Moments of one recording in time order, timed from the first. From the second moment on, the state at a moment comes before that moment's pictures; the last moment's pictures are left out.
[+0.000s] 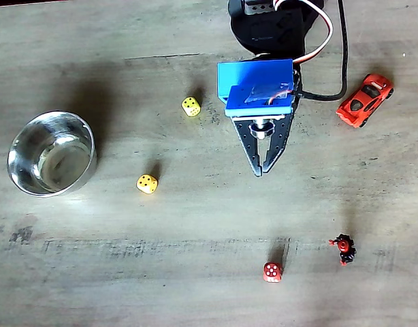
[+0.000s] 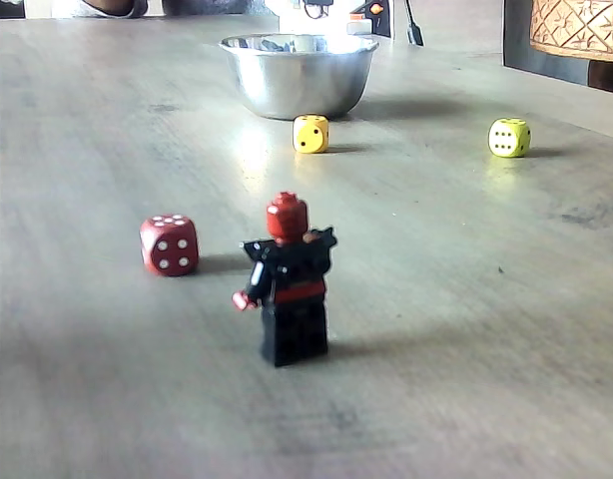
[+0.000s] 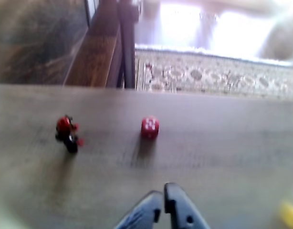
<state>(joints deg) -6.4 149.2 177.5 -19.0 -85.1</state>
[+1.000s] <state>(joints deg) -15.4 116.3 165.3 -28.3 -85.0</state>
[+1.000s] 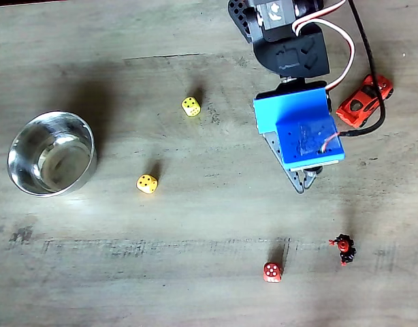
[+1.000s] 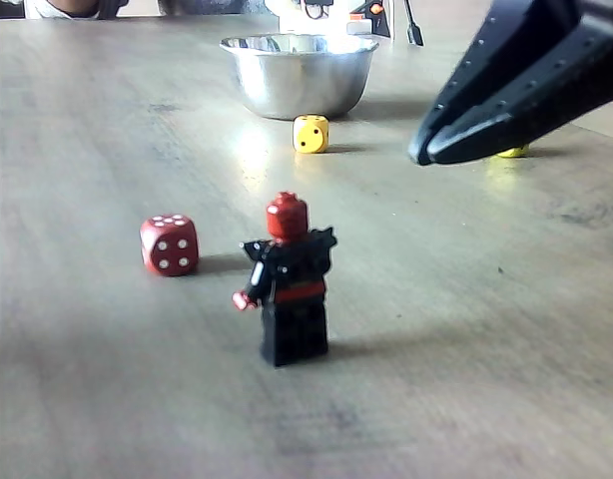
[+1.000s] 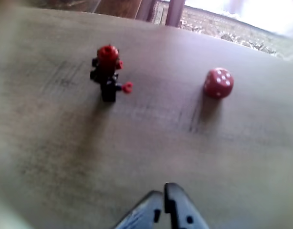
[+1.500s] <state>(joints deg) -15.4 109.7 159.3 -31.9 -85.0</state>
